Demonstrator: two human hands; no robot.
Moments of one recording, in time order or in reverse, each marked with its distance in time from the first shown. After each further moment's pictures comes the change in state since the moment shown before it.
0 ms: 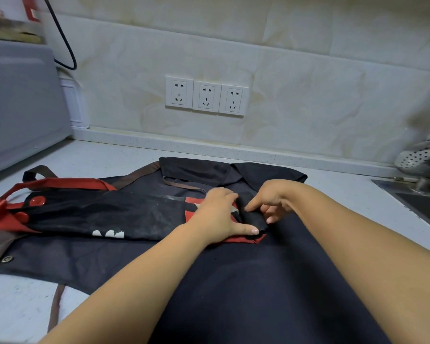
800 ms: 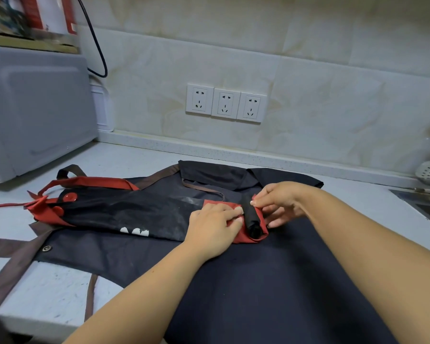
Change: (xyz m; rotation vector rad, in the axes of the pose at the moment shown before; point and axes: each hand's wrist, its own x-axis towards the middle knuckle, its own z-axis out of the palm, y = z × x) left_hand -0.036 -0.032 0.001 0.020 0.147 -0.083; right_hand -0.018 -0.015 0.011 0.194 -0.077 -0.134
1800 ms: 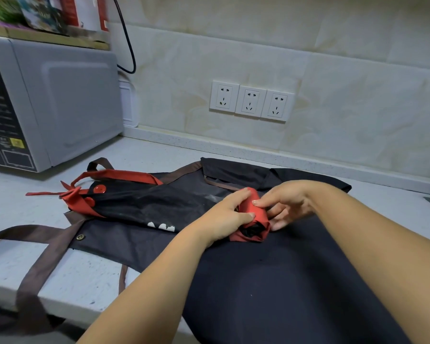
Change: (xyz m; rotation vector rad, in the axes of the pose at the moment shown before) left_hand -0.002 -0.017 -0.039 -0.723 -0.207 -0.133; right_hand 0.019 -0.025 0.025 0.089 -0.232 0.067
